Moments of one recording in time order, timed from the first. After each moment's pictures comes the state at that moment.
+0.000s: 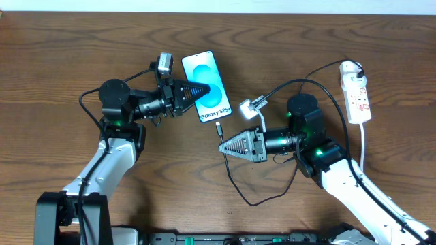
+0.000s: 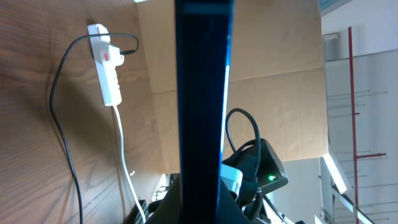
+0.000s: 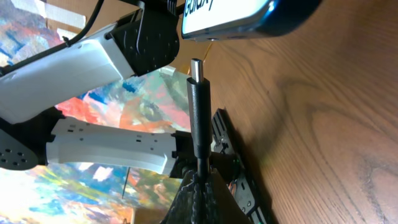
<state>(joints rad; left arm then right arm) -0.07 1.49 0.71 0.89 1.23 -1.50 0.46 1.28 0.72 0.11 -1.17 0.72</state>
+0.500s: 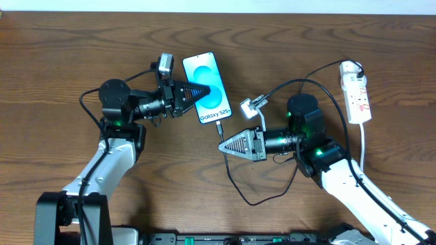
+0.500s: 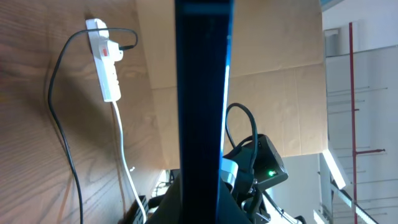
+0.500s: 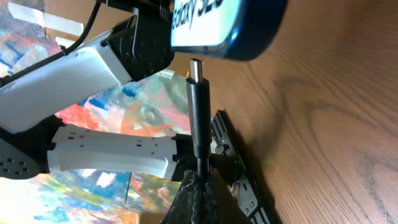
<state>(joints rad) -0.07 1.49 0.71 0.89 1.25 -1.50 0.46 1.28 0.72 0.11 -1.15 0.76</state>
